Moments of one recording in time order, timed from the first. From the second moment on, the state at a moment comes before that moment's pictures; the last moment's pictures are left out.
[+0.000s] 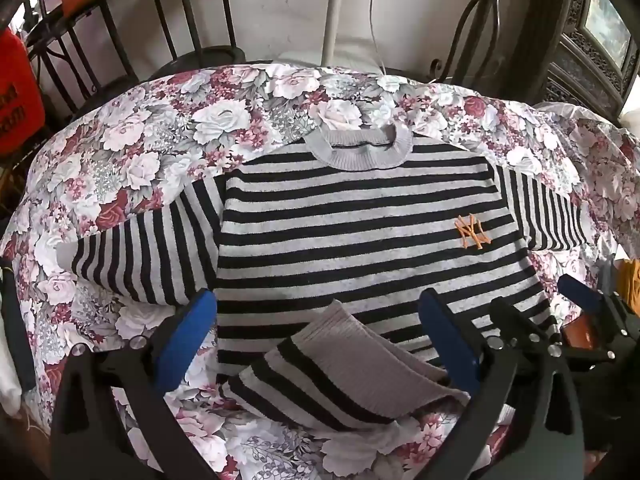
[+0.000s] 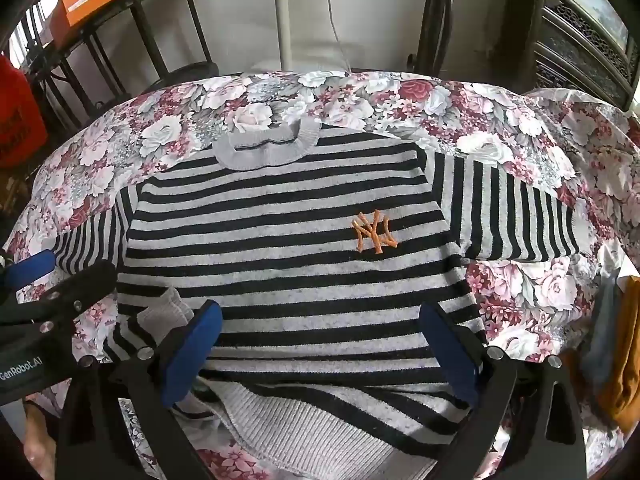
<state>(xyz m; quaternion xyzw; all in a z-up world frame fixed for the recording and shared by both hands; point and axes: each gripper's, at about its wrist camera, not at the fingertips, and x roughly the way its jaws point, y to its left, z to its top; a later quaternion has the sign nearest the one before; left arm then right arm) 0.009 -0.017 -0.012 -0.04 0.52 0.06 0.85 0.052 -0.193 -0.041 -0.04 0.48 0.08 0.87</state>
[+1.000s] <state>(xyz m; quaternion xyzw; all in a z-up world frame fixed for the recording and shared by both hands) 0.010 -0.016 -0.014 -0.04 0.52 0.06 0.85 0.054 -0.195 -0.043 -0.04 0.48 0.08 0.87</state>
